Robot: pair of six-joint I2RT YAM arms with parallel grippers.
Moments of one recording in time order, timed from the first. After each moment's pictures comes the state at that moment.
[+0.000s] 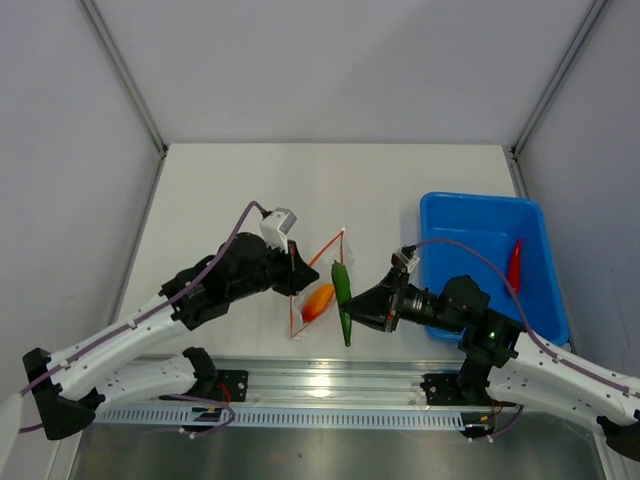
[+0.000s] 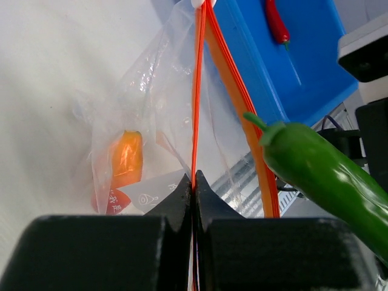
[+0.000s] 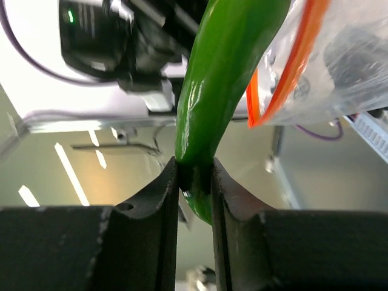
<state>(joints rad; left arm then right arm) -0.92 0.92 0.91 -0.45 0.00 -0.60 1.04 0.65 0.58 0.06 -0.28 1.56</state>
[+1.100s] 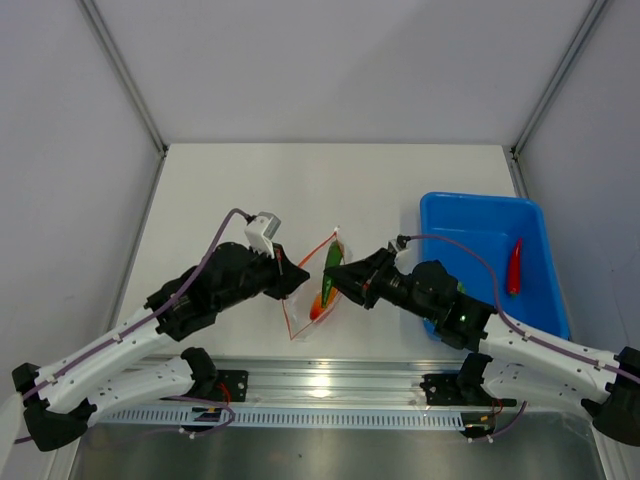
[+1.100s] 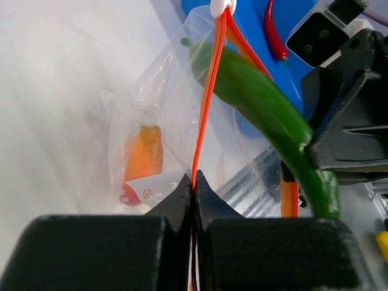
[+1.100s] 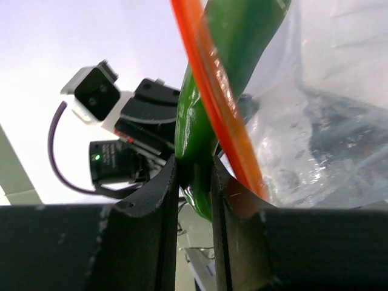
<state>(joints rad) -0.92 0.80 0.85 -0.44 -0.06 -0.60 1.02 0.88 0.62 0.18 0.00 1.74</state>
